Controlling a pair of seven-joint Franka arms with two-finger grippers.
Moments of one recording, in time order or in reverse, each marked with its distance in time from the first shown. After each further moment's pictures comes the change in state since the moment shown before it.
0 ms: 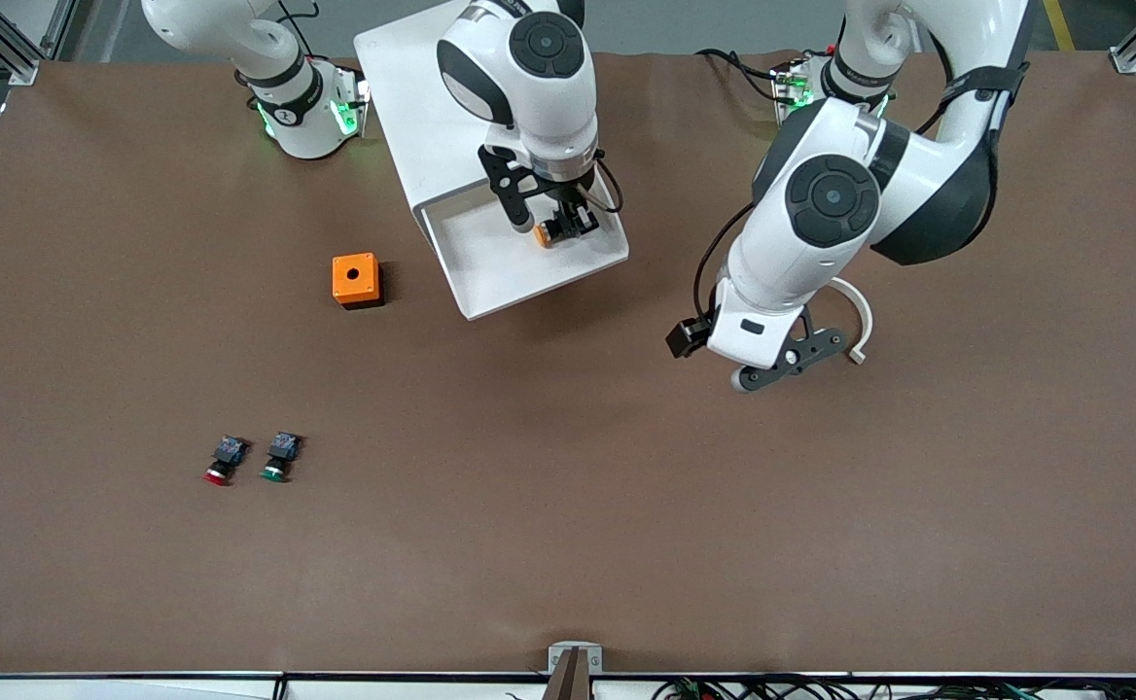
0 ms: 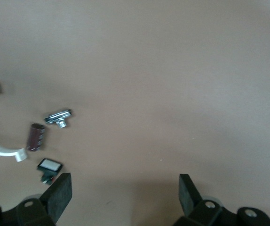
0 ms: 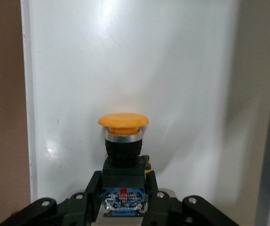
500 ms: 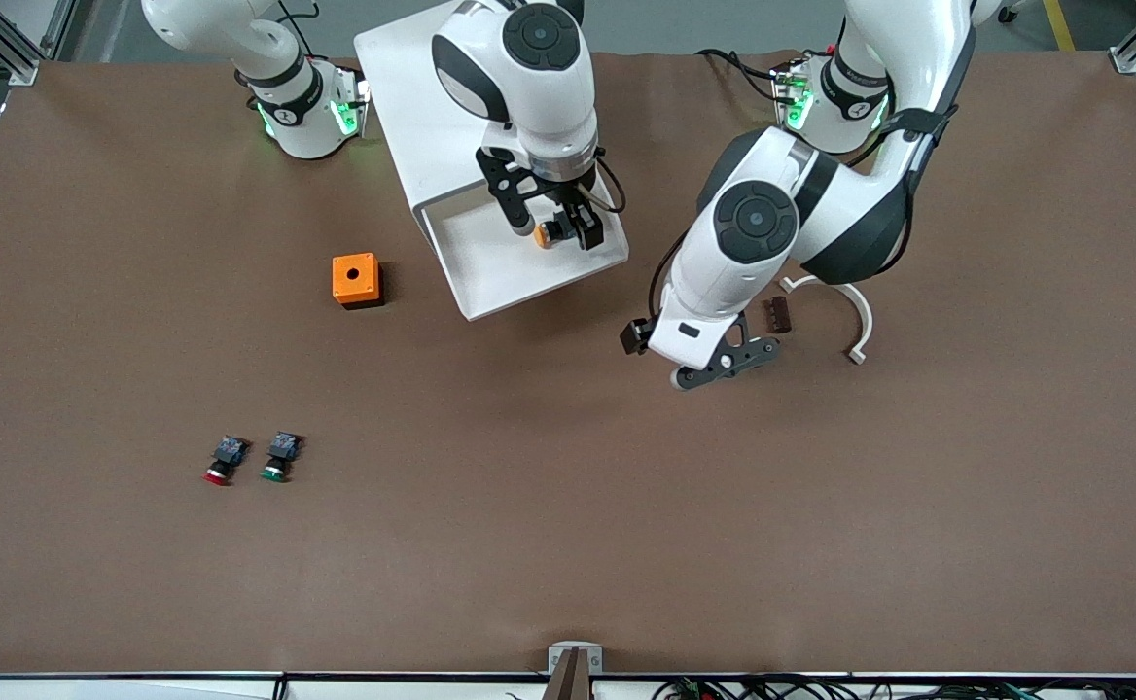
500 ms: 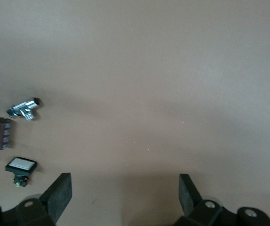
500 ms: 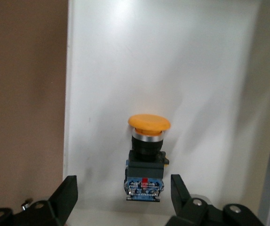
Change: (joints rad) left arm -0.005 0.074 -0.077 -0.021 -0.008 0.073 0.000; right arm -0.019 0.001 -0.019 0.088 -0.005 -0.082 -0.181
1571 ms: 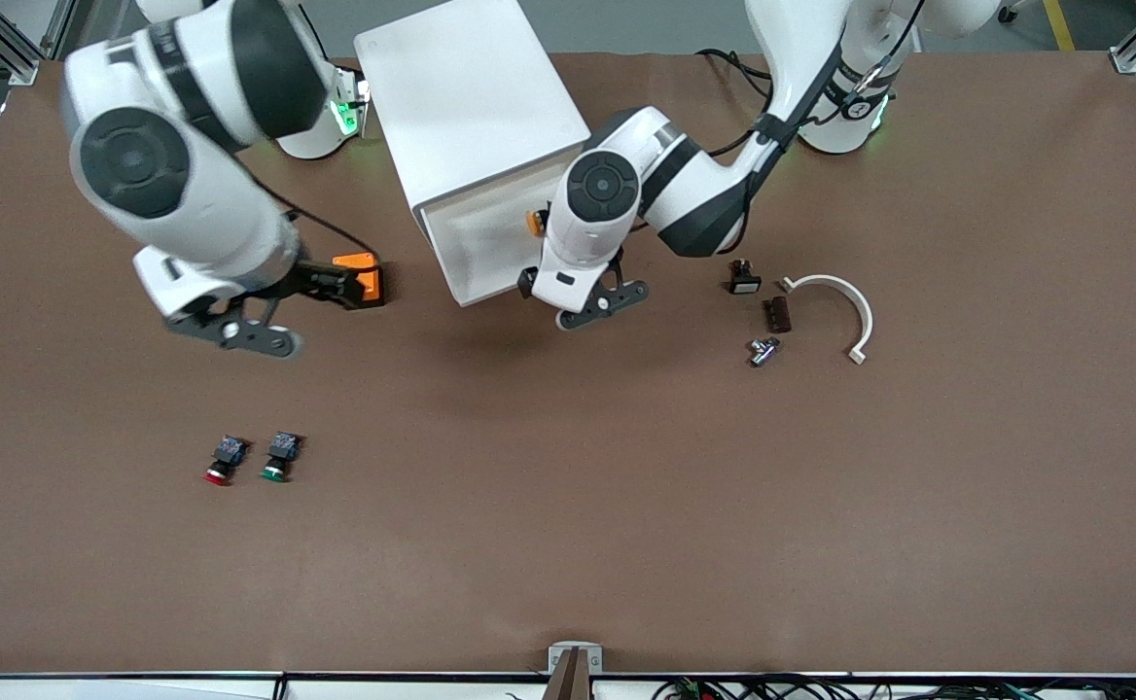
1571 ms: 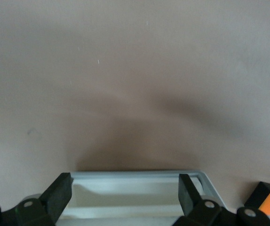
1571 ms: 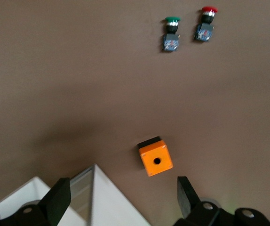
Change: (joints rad) left arm -0.232 0.084 -0.015 0.003 -0.109 0.070 -0.269; right arm -0.527 -0.039 -0.023 0.206 -0.096 -0.450 -1.327
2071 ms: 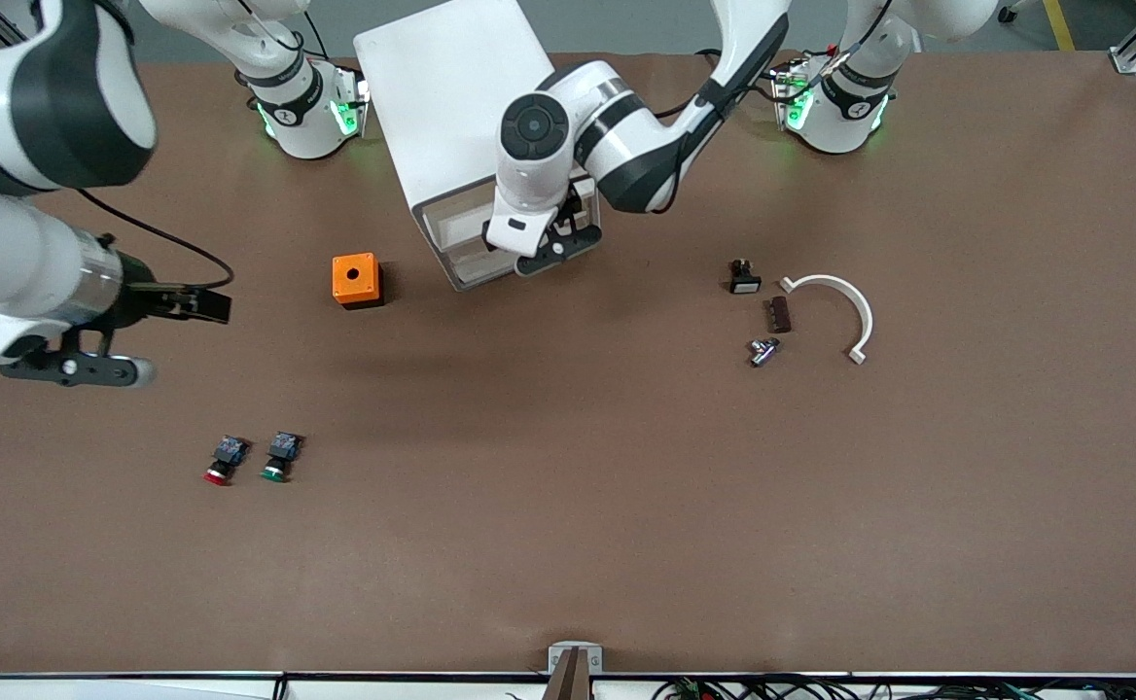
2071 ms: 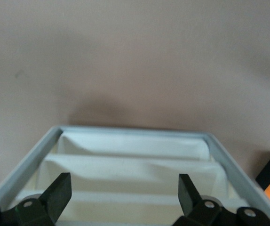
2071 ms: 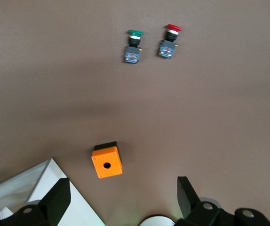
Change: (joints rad) left arm -0.146 0.004 0.000 -0.008 0.000 -0.006 -0.182; right arm -0.219 -0.007 0.000 0.062 -0.001 -0.100 -0.335
